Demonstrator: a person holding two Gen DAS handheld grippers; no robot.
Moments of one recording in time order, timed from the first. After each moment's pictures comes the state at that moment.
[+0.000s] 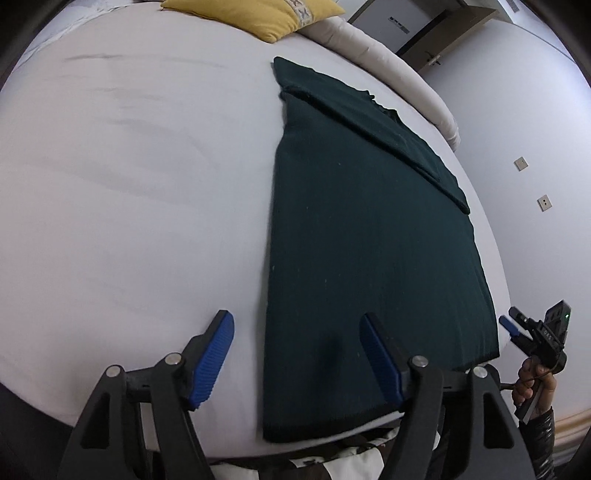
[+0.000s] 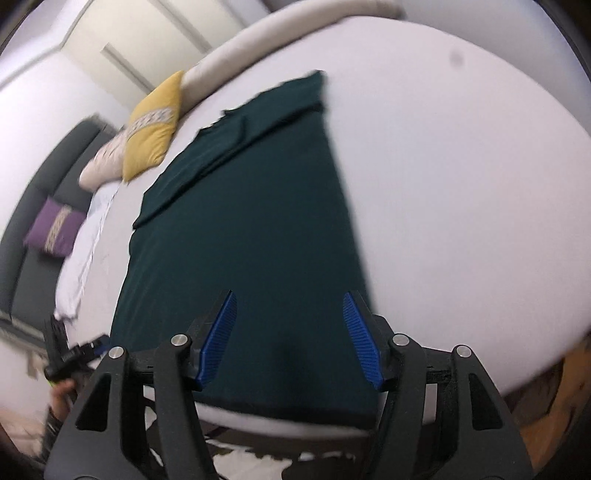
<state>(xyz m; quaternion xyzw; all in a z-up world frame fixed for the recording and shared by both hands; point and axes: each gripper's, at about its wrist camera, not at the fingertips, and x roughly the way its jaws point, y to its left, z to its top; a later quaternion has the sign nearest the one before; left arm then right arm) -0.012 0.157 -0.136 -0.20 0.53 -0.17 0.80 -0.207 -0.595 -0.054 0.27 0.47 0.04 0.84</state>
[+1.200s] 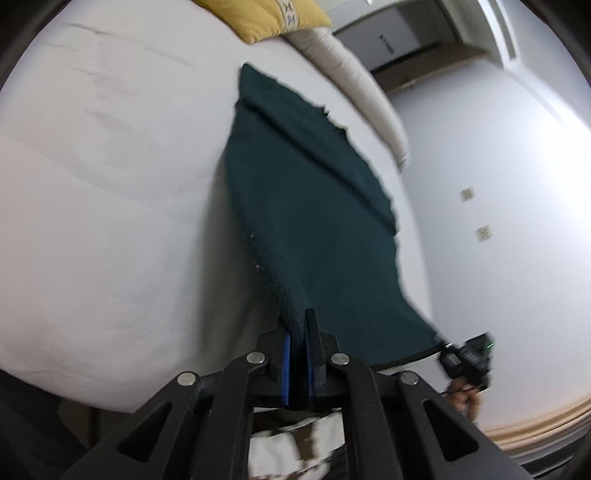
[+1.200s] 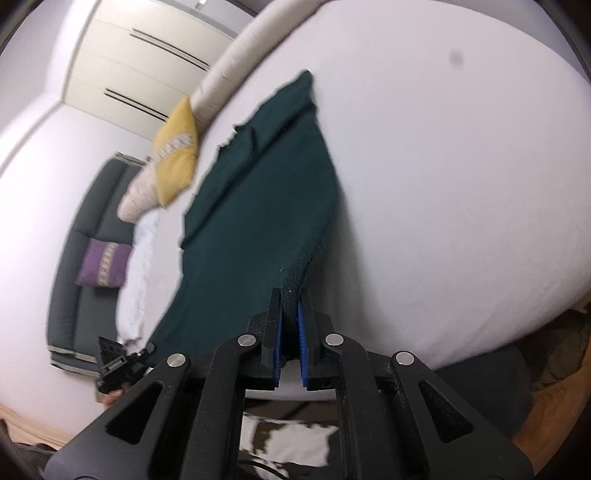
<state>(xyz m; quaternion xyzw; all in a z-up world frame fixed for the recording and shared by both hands) -0.020 0.168 -0.094 -0.33 0.51 -0.25 0.75 -0.232 -0.623 -0.039 0.39 0.45 0.09 0.80</state>
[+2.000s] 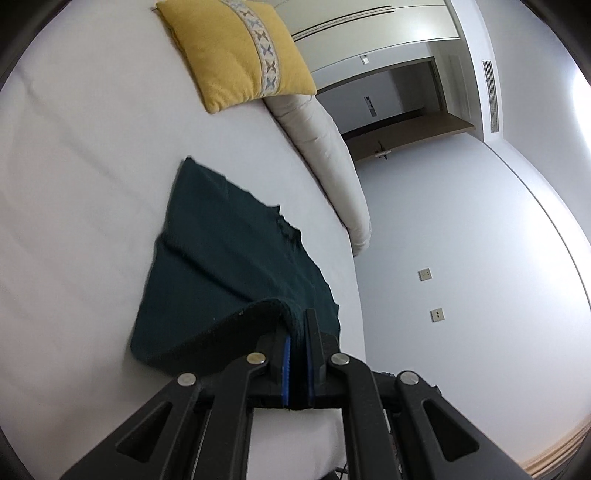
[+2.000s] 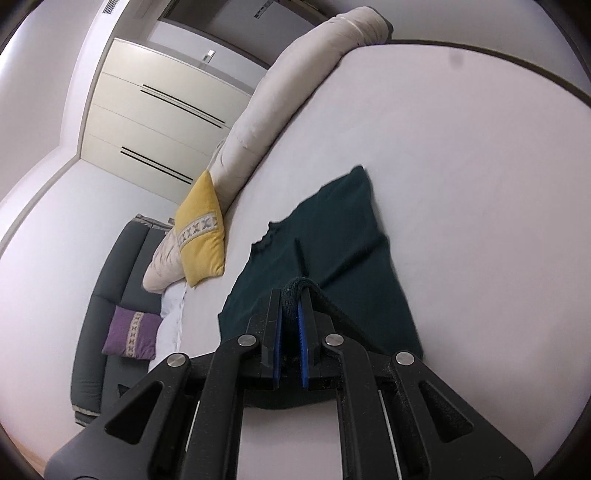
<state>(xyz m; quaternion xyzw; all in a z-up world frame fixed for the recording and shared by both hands) 0.133 0.167 -0.044 -0.44 0.41 -0.26 0.76 -0.058 -0.647 0.021 0.44 0.35 0.07 0.82</state>
